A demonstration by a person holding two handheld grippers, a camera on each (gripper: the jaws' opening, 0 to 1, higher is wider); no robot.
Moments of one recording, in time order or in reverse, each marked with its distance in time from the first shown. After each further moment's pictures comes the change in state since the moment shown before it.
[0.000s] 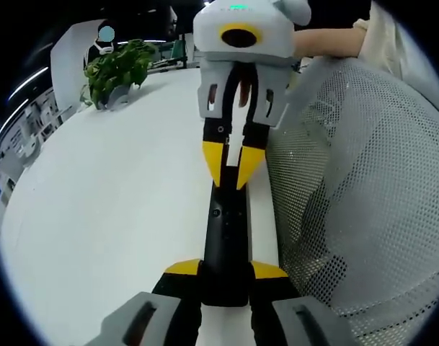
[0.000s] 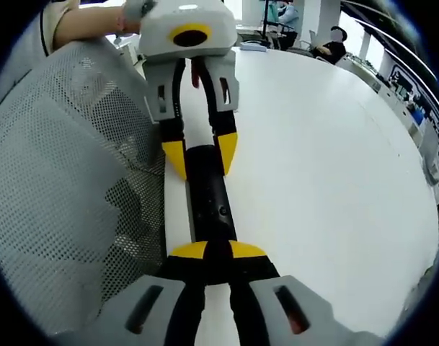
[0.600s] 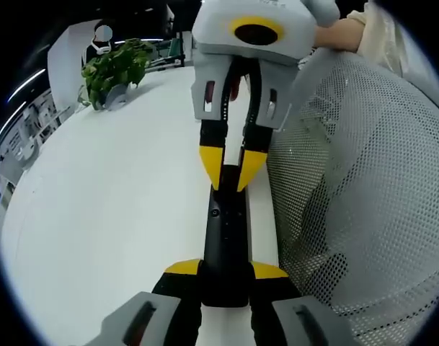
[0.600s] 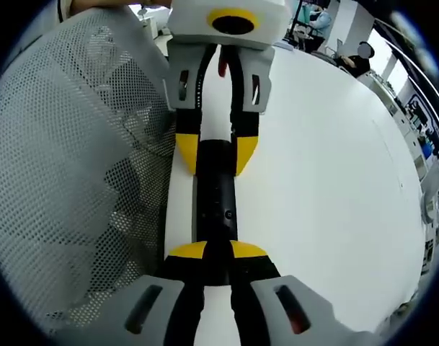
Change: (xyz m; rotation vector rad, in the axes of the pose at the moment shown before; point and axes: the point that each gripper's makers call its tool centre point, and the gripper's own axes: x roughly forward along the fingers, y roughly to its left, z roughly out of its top) left arm 0.000 -0.001 -0.001 0.016 0.020 -0.001; right arm 0.004 0.002 0.004 -0.158 0.094 0.006
